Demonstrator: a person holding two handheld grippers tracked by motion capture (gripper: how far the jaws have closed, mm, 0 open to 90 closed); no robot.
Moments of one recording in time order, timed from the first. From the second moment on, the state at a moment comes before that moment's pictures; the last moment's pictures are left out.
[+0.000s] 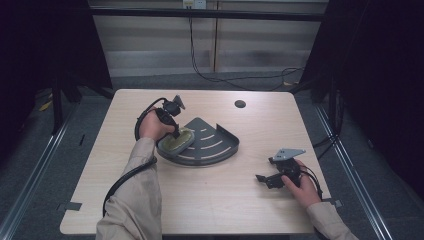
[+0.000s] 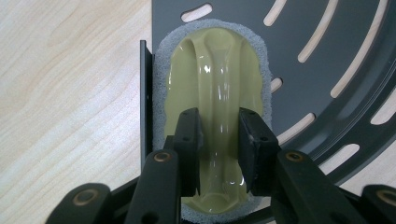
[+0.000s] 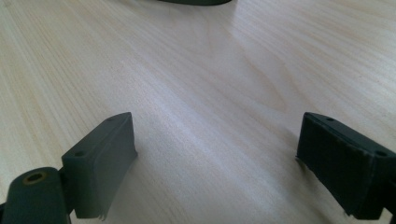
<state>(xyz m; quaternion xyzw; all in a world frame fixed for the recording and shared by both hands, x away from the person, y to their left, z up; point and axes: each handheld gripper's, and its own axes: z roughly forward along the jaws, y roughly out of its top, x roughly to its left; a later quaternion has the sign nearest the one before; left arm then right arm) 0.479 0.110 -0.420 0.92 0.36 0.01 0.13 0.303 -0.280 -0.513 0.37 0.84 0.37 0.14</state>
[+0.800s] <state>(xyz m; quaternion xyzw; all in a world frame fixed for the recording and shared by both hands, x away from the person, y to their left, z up) 0.478 0.111 -0.424 0.92 0.37 0.00 0.13 0.303 -0.280 -0.513 0.37 0.84 0.36 0.14</state>
